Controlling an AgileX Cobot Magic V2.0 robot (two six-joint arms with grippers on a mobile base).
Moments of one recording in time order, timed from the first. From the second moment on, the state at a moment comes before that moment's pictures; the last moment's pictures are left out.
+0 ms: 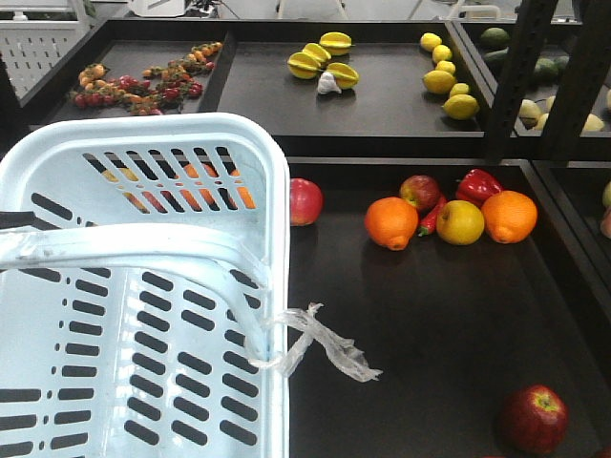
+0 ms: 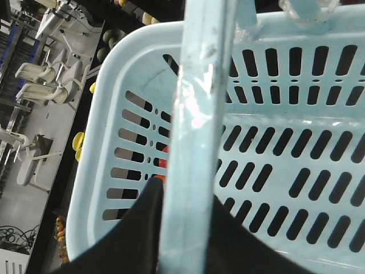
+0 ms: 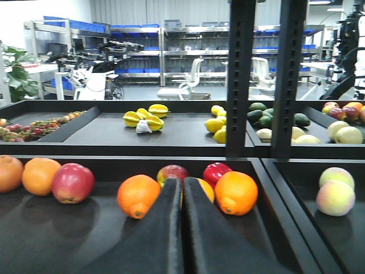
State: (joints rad) left arm -0.62 0.75 -1.09 -0.16 0.88 1.08; right arm 0.01 -0.01 0.03 -0.06 0.01 0.06
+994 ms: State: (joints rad) left arm -0.62 0.75 -1.09 -0.16 0.88 1.08; right arm 0.01 -0.01 0.03 -0.06 0.01 0.06
